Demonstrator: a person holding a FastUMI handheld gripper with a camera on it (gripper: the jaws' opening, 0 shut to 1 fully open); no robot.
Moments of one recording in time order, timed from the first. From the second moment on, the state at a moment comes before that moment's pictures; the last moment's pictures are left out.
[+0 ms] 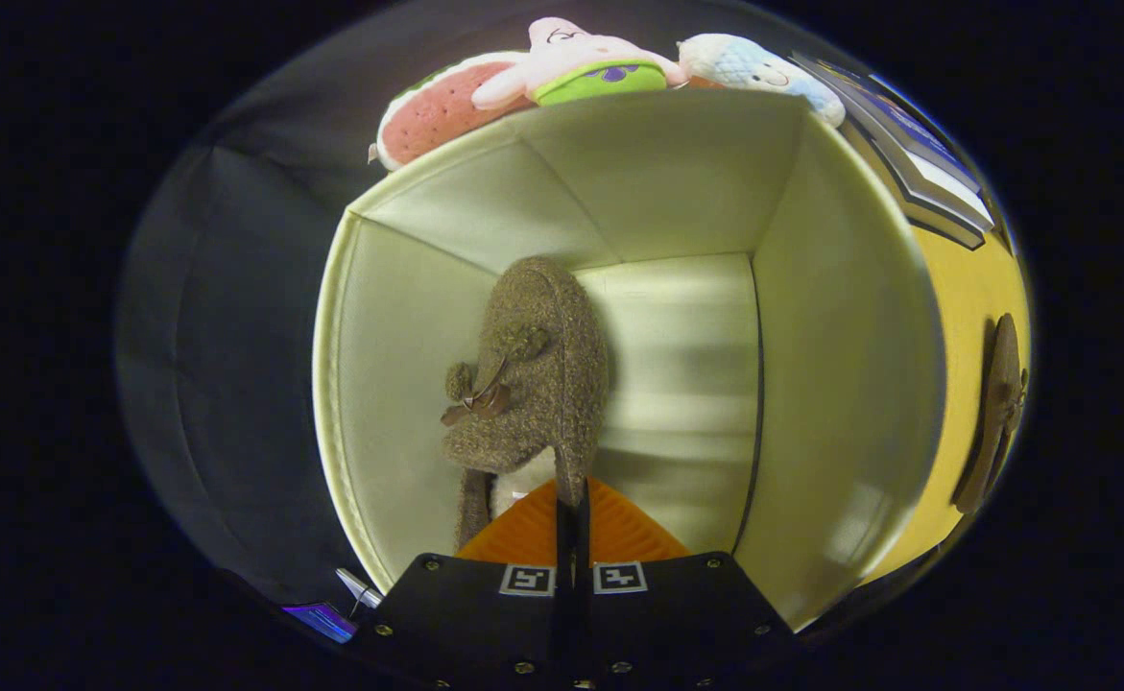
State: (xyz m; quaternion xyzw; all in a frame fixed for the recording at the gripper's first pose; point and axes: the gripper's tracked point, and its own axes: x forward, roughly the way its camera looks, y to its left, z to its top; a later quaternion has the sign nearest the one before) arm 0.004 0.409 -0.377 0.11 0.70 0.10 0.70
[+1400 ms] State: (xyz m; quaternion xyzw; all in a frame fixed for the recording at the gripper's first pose) arm 0.025 0.190 -0.230 0.05 0.56 0.16 0.81
